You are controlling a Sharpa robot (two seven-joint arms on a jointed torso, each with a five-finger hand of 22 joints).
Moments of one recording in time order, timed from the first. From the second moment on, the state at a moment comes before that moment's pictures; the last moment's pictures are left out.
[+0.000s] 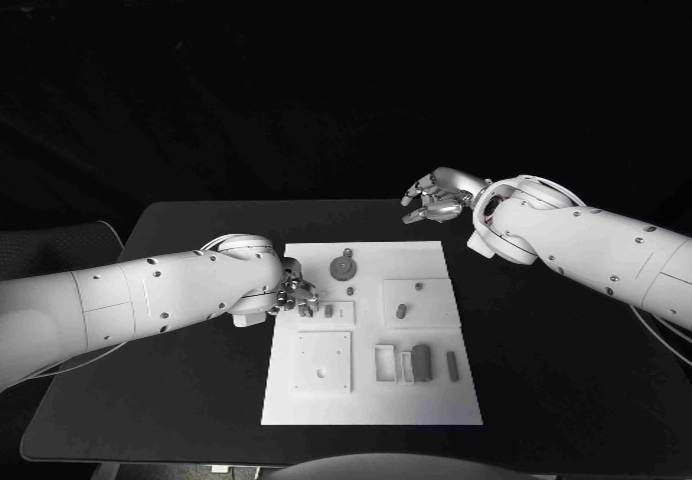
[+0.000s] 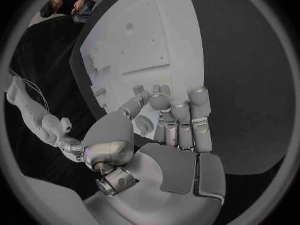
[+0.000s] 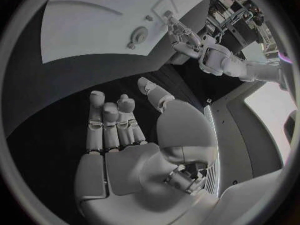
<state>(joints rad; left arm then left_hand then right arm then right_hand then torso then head) 1.27 -0.64 -0.24 1.35 -1.05 0.10 -0.64 0.67 -0.06 0.60 -0.18 0.20 1.06 0.04 0.28 0.77 1.32 -0.09 1.01 0.76 1.15 -0.18 1.38 0.74 0.03 1.24 -0.25 0.80 1.31 1.24 -0.60 0.02 1.13 -1.20 -0.14 0.00 1.06 -0.10 0.50 -0.26 0.24 0.79 0.18 0.23 0.43 1.01 0.08 1.26 0.83 0.95 -0.03 1.51 0.89 0.25 0.93 0.06 0.98 1.31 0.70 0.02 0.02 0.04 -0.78</state>
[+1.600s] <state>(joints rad) 1.33 -0.68 -0.21 1.33 -1.02 -0.21 -0.32 1.07 -0.19 0.63 -0.26 0.06 0.90 0.13 0.18 0.68 1.17 0.02 0.64 0.53 0.96 -0.05 1.16 0.64 0.05 1.06 -0.14 0.59 1.23 1.22 -0.61 0.02 1.11 -1.20 -0.14 0.00 1.06 -0.10 0.50 -0.26 0.24 0.79 0.18 0.23 0.43 1.01 0.07 1.26 0.83 0.95 -0.02 1.51 0.89 0.25 0.93 0.06 0.98 1.31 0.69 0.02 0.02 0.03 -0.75</state>
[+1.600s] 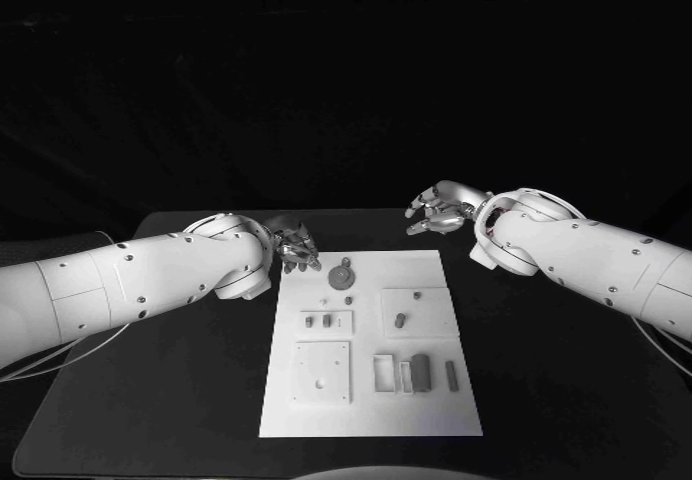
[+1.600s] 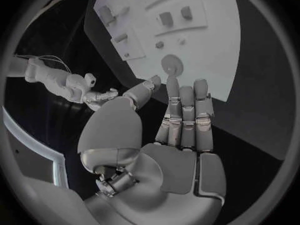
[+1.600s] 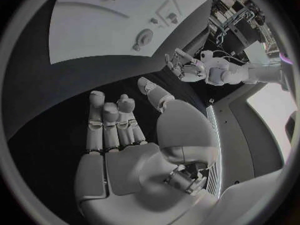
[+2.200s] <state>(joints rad) 1.30 -0.56 -0.24 1.23 -1.42 -0.31 0.03 1.17 -0.22 0.56 -0.22 0.05 0.94 0.05 0.21 0.61 1.22 -0.06 1.09 0.80 1.11 -0.16 1.53 0.82 0.03 1.27 -0.25 0.90 1.31 1.22 -0.61 0.02 1.10 -1.20 -0.14 0.01 1.06 -0.10 0.49 -0.26 0.24 0.79 0.18 0.23 0.43 1.01 0.07 1.26 0.83 0.95 -0.02 1.51 0.89 0.25 0.93 0.06 0.98 1.31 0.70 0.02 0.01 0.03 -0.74</state>
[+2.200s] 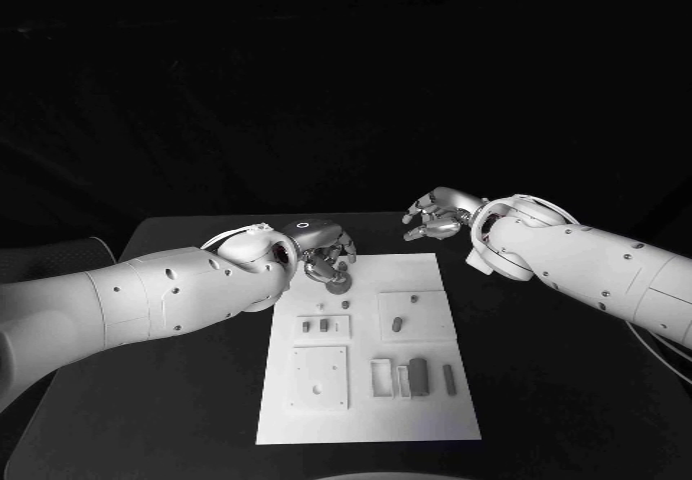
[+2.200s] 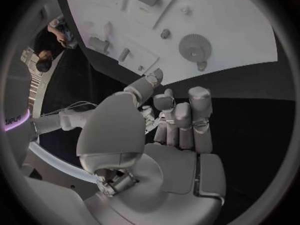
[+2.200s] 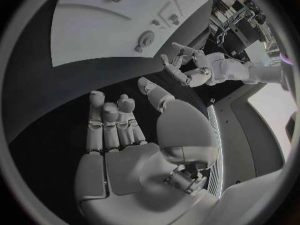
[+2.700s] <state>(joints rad) 1.27 -0.52 -0.24 1.18 -1.53 -0.26 0.10 1.17 -0.19 0.56 -0.22 0.05 0.97 0.03 0.23 0.60 1.23 -0.06 1.09 0.81 1.14 -0.16 1.53 0.82 0.02 1.28 -0.26 0.92 1.31 1.22 -0.61 0.02 1.10 -1.20 -0.14 0.01 1.06 -0.10 0.49 -0.26 0.24 0.79 0.18 0.23 0.43 1.01 0.07 1.26 0.83 0.95 -0.02 1.51 0.89 0.25 0.93 0.06 0.98 1.31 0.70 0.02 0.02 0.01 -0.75</state>
